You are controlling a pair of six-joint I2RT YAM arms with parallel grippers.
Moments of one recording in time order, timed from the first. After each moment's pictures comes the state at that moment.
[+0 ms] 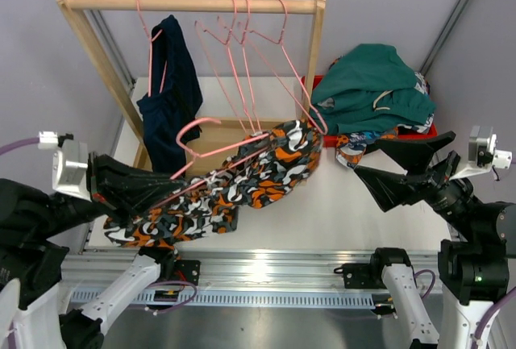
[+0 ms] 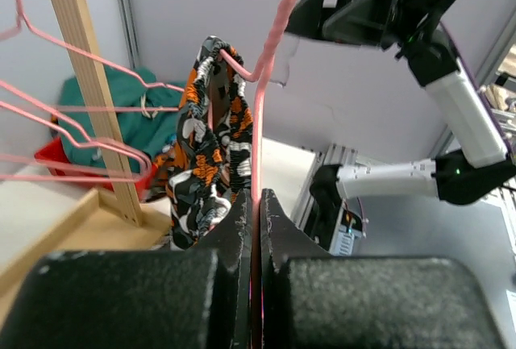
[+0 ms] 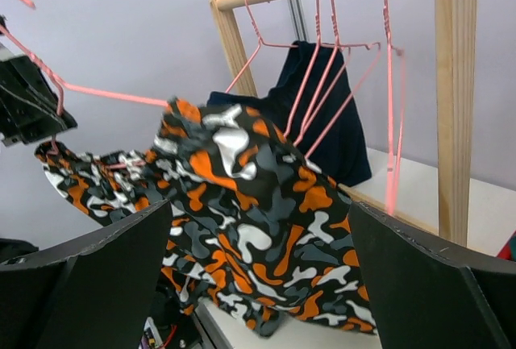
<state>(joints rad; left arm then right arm) -0.37 0.65 1.59 -0.75 0.81 -0.25 -0.02 0.51 1.26 -0.29 -0.83 0.62</state>
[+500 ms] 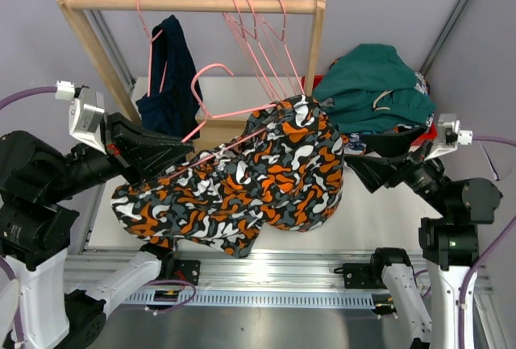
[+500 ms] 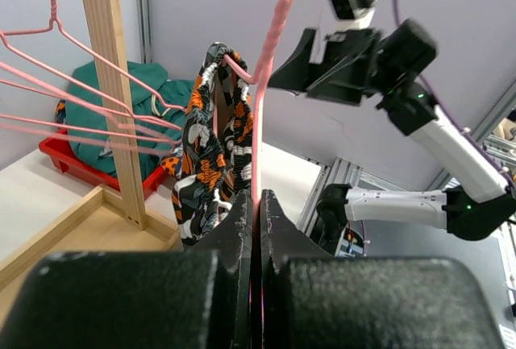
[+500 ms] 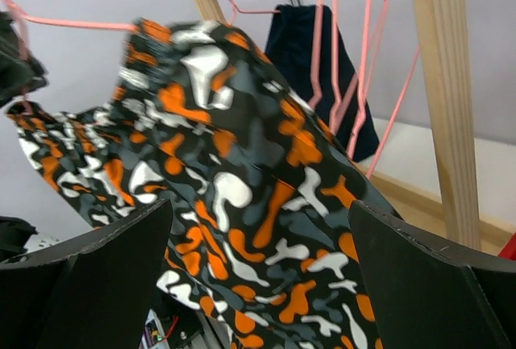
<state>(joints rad) -0.37 0.86 1.76 -0.74 0.76 -0.30 -0.02 0.53 1.00 -0.06 -0.87 0.69</state>
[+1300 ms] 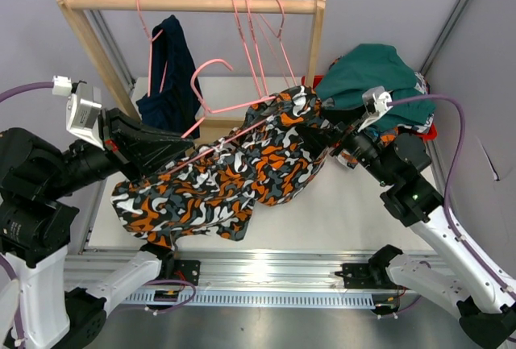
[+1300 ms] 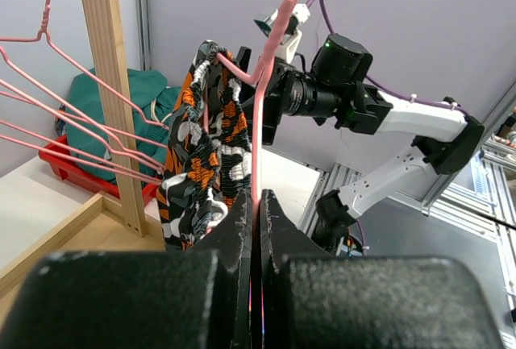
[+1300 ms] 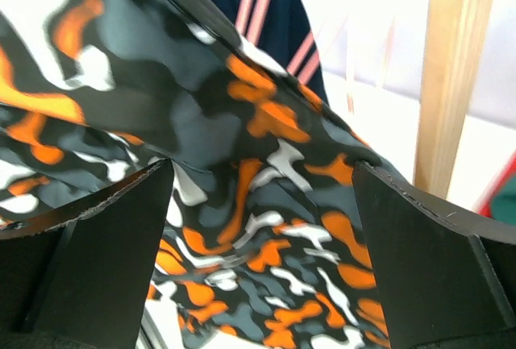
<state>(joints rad) -0.37 0.88 1.78 -0.72 0.76 -0.31 0.62 0.84 0.99 0.03 -0.16 0.28</state>
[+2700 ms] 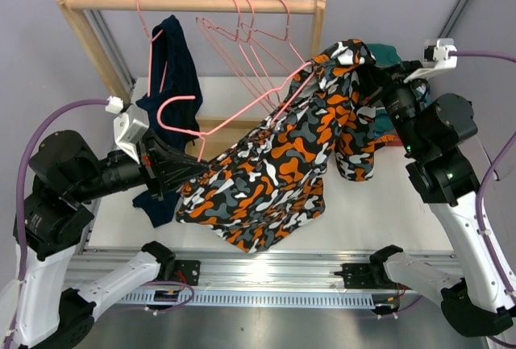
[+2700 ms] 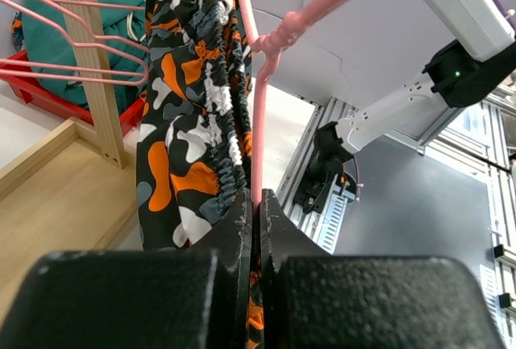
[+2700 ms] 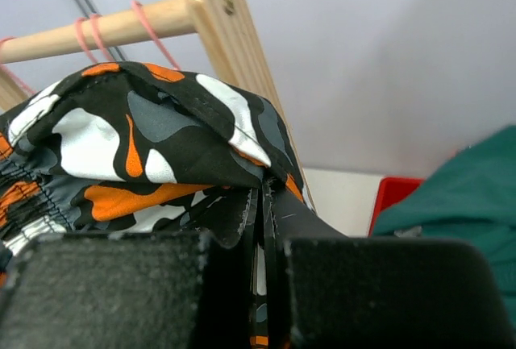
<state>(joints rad) -0.52 0.81 1.58 -0.84 0.67 -0.21 0.45 0.99 1.44 -0.16 0.08 0.28</state>
